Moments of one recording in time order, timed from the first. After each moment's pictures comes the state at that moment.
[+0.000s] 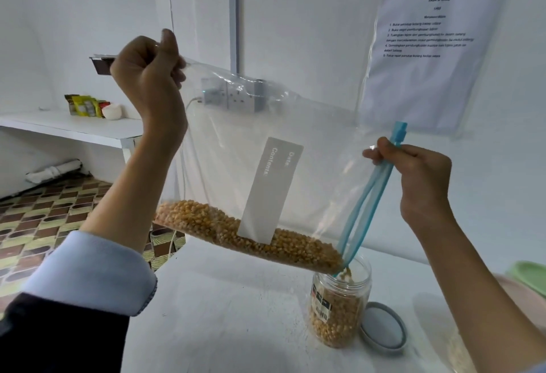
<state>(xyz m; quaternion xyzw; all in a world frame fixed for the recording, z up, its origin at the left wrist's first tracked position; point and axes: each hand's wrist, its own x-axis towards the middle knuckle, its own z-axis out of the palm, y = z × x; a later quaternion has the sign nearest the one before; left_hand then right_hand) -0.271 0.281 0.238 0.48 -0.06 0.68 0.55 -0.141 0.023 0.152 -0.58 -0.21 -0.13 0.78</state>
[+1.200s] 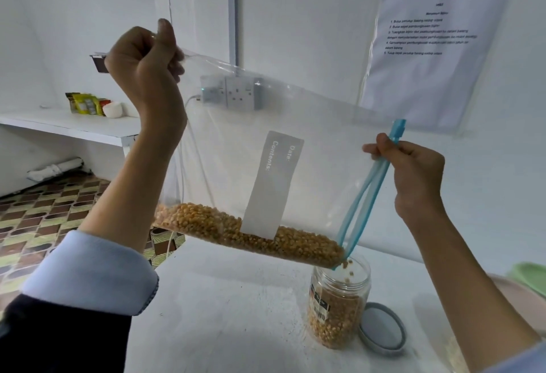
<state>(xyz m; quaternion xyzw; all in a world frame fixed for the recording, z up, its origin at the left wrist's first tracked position) -0.270 0.274 0.241 0.49 -0.08 0.68 0.53 -0.123 0.028 0.153 -0.59 -0.18 -0.12 0.77</state>
